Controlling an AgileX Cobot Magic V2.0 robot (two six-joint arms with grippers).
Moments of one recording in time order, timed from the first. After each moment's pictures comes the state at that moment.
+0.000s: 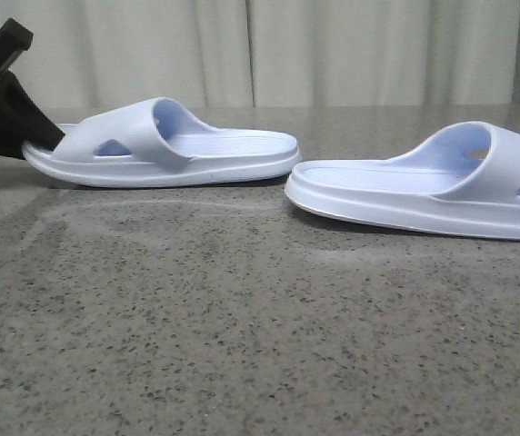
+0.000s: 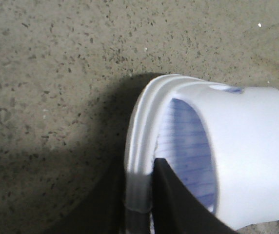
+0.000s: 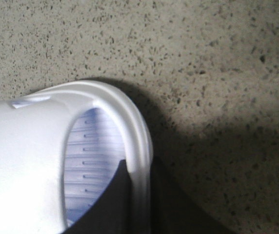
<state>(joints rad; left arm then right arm) 0.02 1.74 -1.11 -1.14 0.85 0.78 -0.37 1.40 -0.80 0.89 0.90 -0.66</state>
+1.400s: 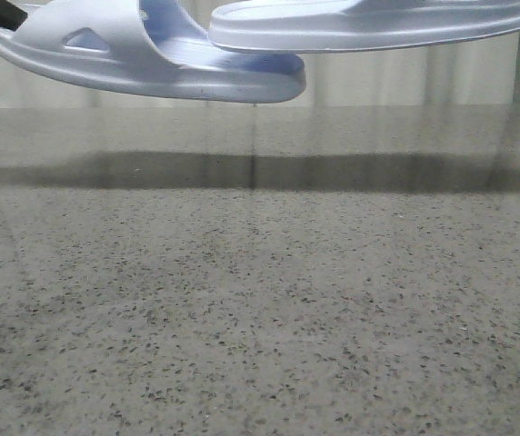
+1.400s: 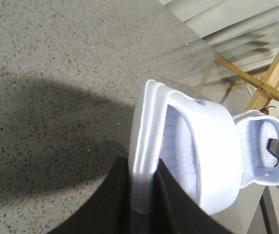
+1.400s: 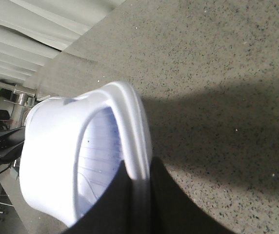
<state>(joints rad) 0.17 1.59 -1.11 -1.33 1.18 0.77 -0.37 1.40 -1.02 1.29 1.17 -0.79</state>
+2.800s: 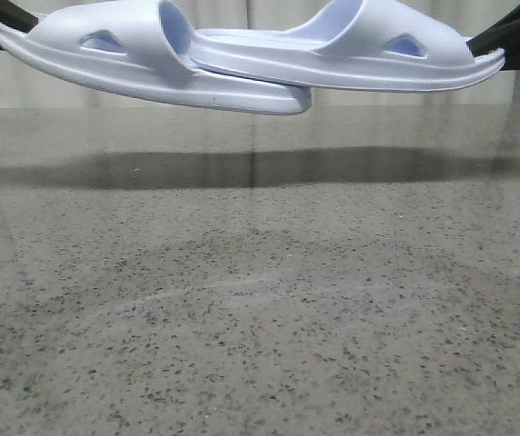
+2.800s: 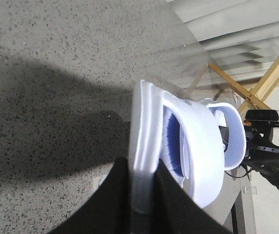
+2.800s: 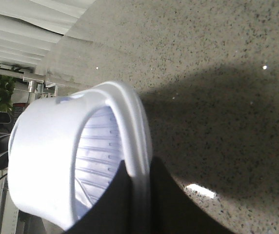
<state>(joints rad) 0.15 1.60 -1.11 -1.33 1.18 0.63 -0.28 1.70 -1.13 1.37 1.18 -0.88</state>
